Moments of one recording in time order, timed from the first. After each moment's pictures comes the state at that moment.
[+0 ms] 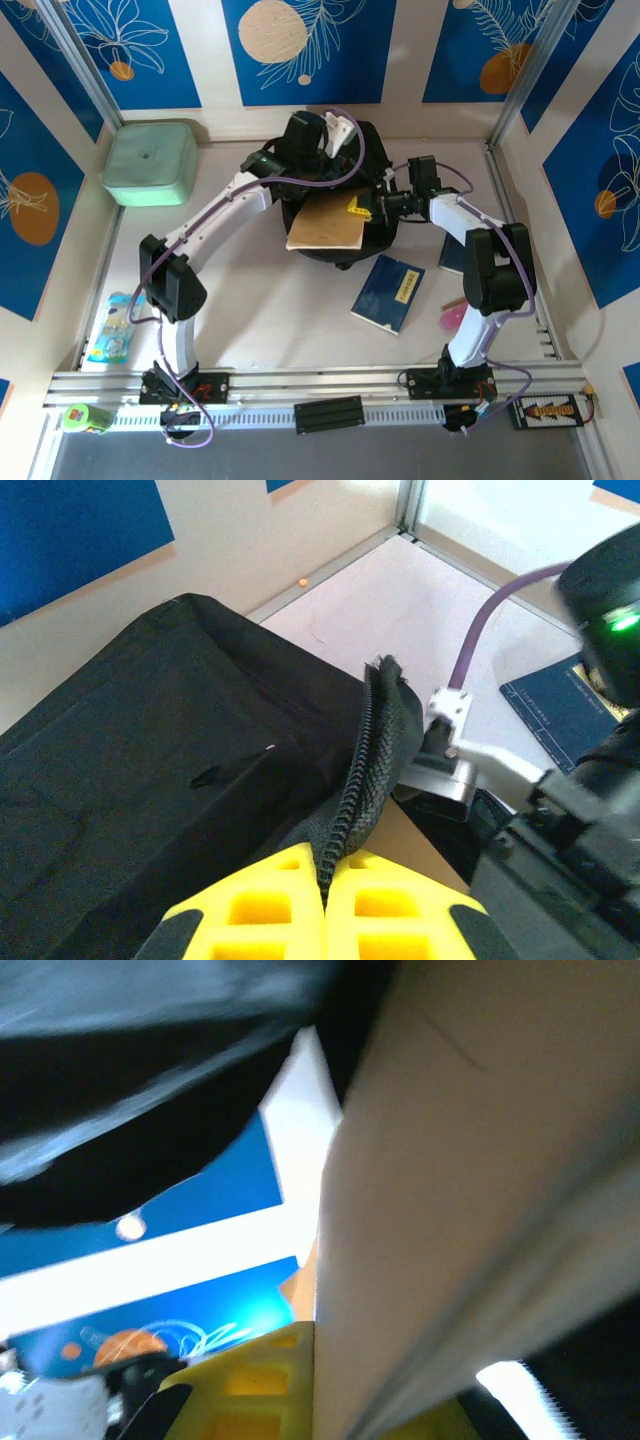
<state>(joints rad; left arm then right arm) -0.69 1.92 1.96 -0.57 0.04 0.03 0.14 1.80 1.20 -0.32 -1.21 0.84</state>
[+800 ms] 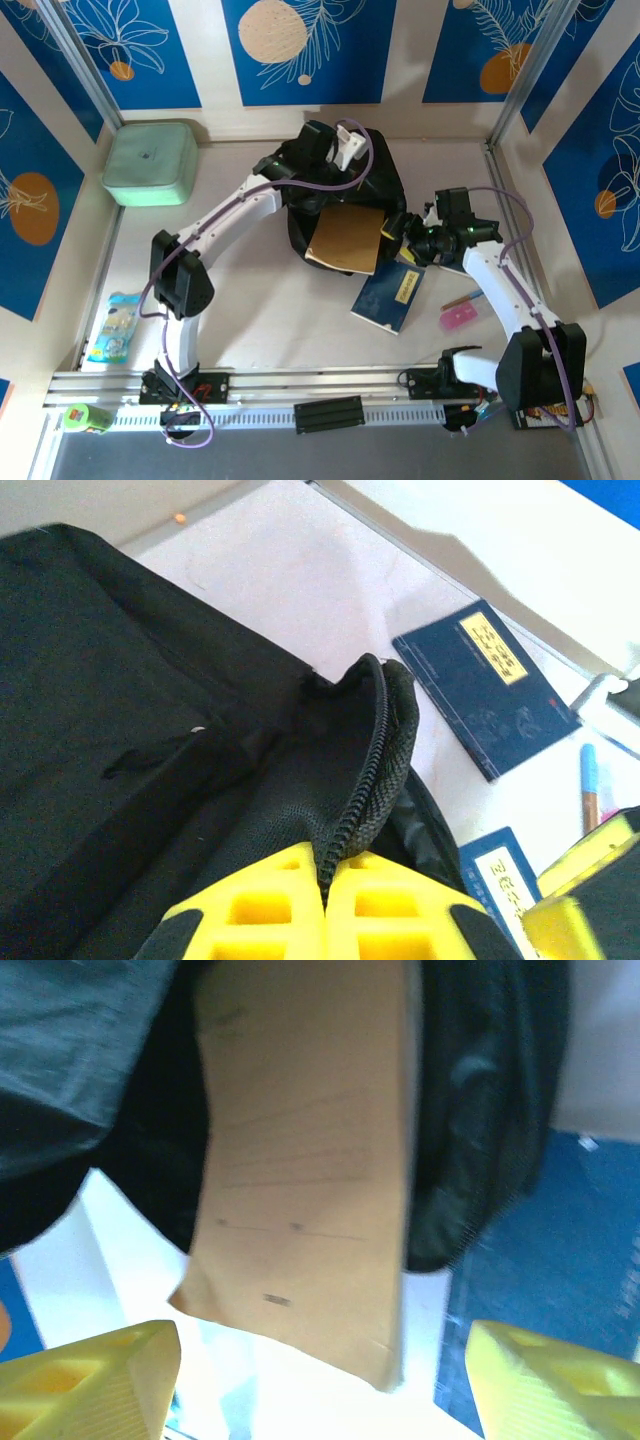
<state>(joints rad) -0.72 1.98 1.96 -0.61 0.24 -0.05 0.14 1.21 0.90 -0.68 -0.46 0.84</state>
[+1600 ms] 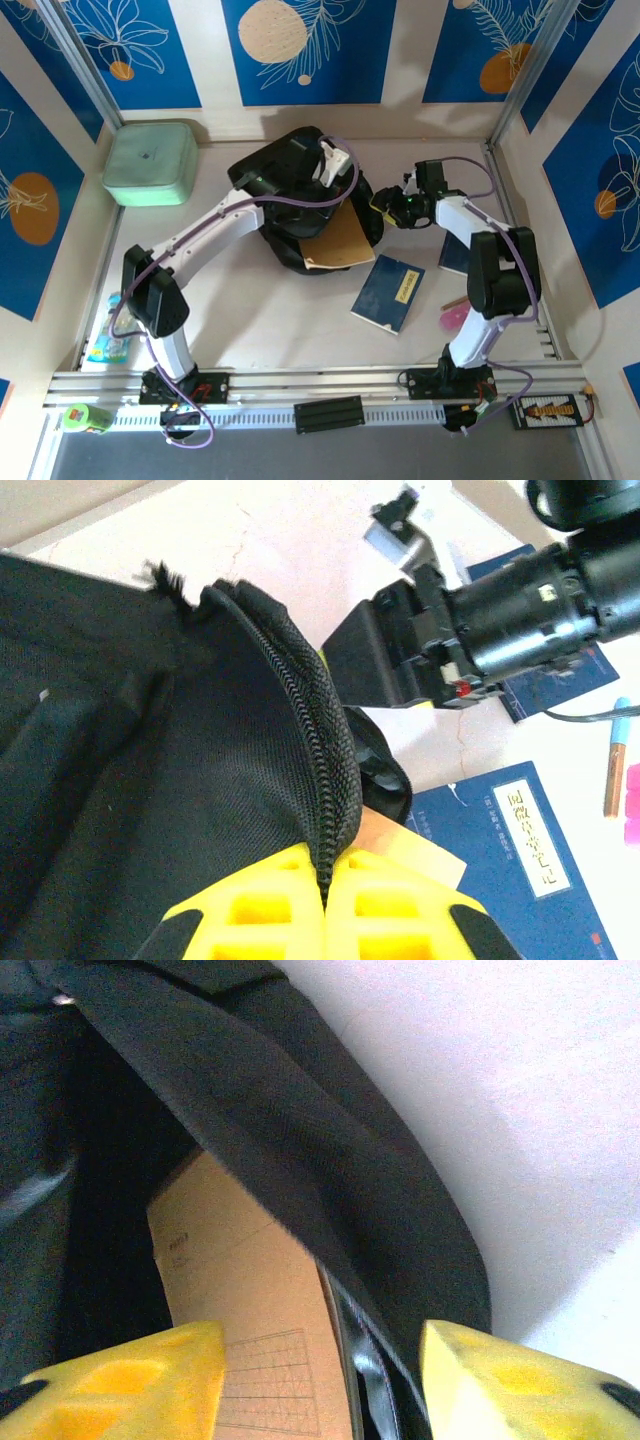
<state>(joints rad) -0.74 1.79 1.75 -0.64 0.12 -0.09 0.11 1.72 1.14 -0.36 -0.50 0.70</state>
